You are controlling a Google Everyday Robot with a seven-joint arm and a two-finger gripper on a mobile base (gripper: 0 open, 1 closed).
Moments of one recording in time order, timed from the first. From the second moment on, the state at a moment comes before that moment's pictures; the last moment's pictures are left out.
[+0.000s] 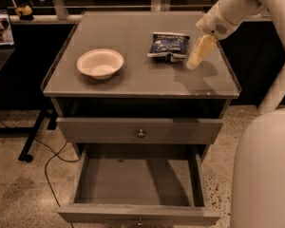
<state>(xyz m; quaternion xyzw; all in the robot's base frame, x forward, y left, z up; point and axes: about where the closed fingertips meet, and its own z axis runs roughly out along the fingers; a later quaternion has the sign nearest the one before) 0.725 -0.187 0.896 -0.58 0.76 0.06 0.29</state>
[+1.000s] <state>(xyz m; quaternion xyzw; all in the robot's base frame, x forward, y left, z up) 0.740 -0.175 0.896 -0.56 0.76 0.06 0.33</state>
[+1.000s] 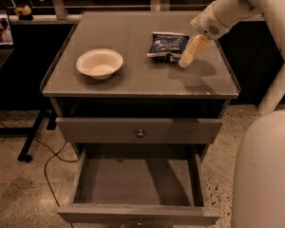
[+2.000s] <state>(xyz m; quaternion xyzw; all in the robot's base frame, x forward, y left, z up) 0.765 -0.137 0.872 -0.58 0.74 0.11 0.33</state>
